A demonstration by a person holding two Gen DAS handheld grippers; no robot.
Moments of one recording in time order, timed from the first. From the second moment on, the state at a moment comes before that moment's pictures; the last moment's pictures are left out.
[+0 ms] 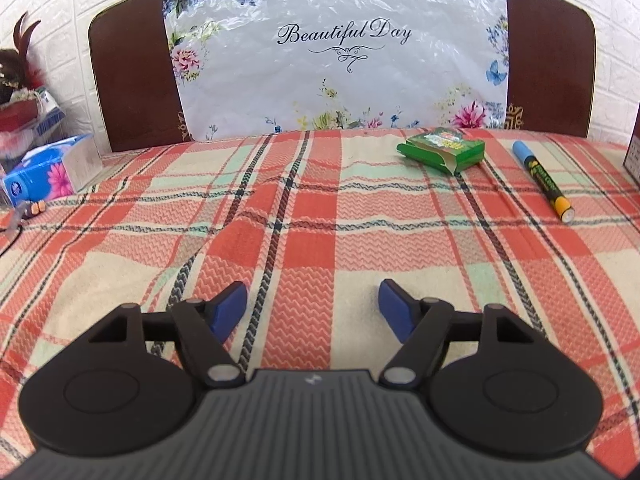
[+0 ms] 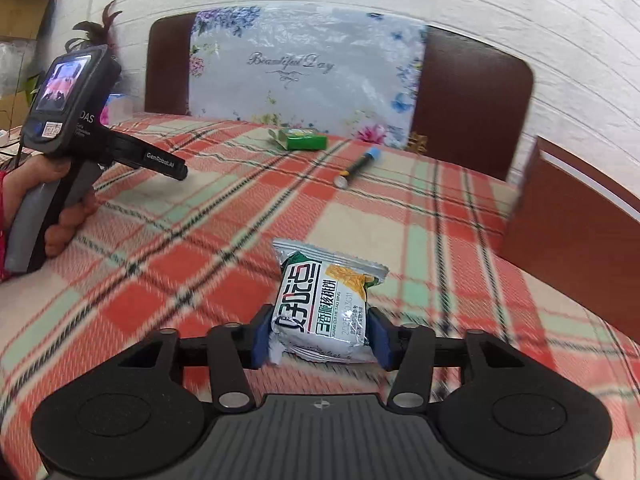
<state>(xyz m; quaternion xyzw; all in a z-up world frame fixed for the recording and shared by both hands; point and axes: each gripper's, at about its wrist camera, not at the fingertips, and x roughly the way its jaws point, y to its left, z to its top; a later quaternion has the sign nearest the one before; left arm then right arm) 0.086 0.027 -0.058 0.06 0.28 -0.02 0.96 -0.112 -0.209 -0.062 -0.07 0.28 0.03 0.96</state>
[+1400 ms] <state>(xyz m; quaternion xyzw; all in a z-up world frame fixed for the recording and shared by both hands) 0.070 -0.256 0.078 0.01 0.33 -0.39 0.86 -0.048 -0.350 0.016 -0.01 0.13 -0.09 0.99</state>
